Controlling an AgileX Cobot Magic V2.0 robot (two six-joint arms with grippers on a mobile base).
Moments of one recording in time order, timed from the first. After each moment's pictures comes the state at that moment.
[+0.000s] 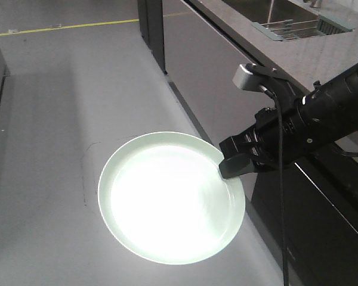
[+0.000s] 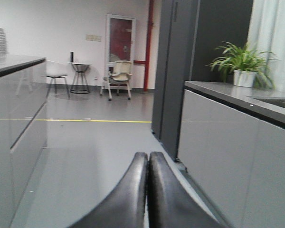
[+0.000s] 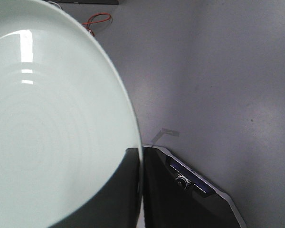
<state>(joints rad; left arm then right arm) 0.09 -0.01 0.02 -0.08 -0.03 0.01 0.30 1.46 -1.28 0.60 1.13 -0.32</state>
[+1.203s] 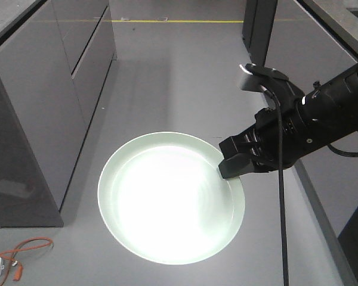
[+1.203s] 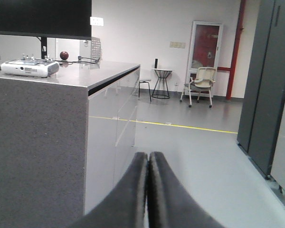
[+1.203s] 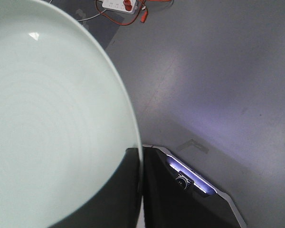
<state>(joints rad) 0.09 -0.01 0.02 -0.08 -0.03 0.01 0.30 1.46 -1.28 0.60 1.13 -0.32</state>
